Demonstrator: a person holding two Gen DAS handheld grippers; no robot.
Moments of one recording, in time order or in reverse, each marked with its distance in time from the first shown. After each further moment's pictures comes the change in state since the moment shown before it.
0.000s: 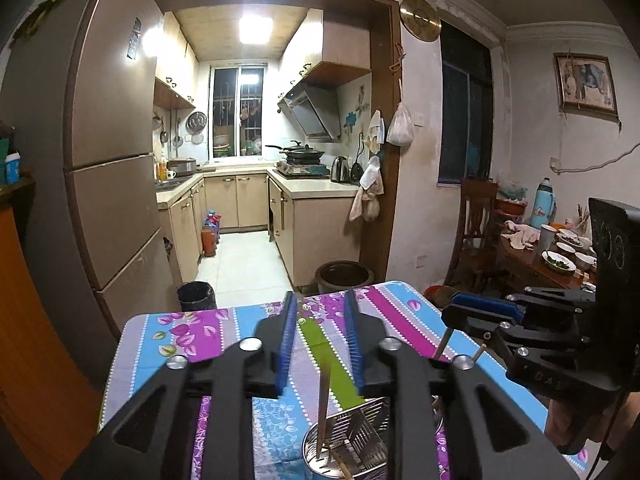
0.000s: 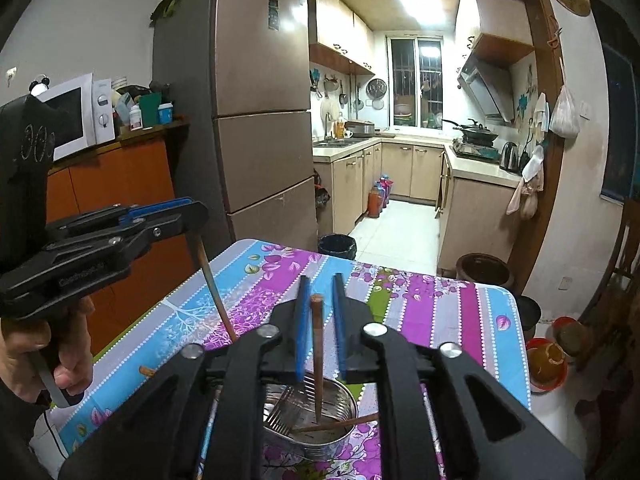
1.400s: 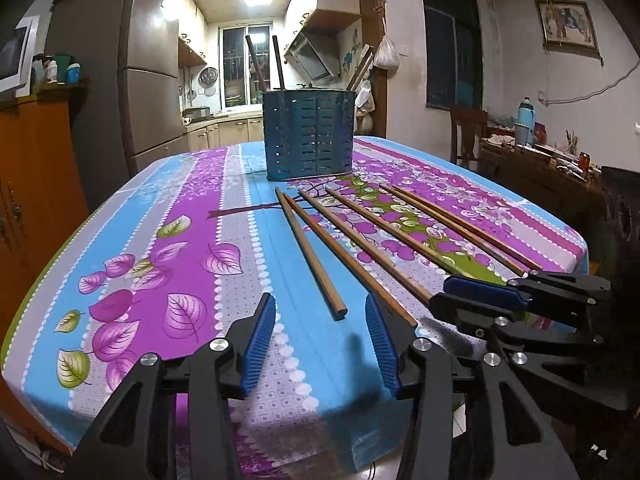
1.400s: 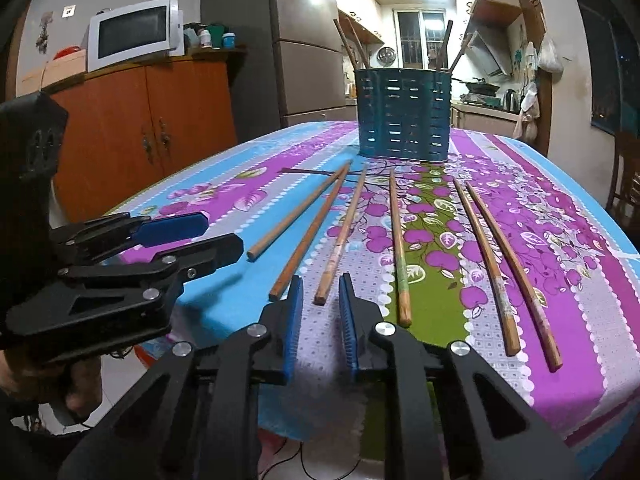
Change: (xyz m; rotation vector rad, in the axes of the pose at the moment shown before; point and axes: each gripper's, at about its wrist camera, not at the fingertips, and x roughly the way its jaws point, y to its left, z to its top) left arm -0.190 -0.099 -0.365 0.018 0.152 0.058; right arm -0.130 0.160 -0.354 0.034 0.078 0.027
